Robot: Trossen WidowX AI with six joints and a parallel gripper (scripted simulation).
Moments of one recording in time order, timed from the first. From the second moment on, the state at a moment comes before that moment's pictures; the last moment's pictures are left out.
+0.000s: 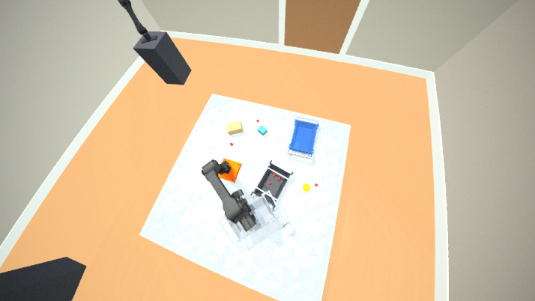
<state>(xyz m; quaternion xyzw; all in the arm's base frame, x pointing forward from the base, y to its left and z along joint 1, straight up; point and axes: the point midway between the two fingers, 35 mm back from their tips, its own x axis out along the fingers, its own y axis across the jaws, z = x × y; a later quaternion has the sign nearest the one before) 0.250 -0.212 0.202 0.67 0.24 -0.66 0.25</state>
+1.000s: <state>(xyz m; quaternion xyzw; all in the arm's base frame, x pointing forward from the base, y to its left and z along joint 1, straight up) 0.308 -0.112 0.202 0.62 0.34 -0.61 0.35</state>
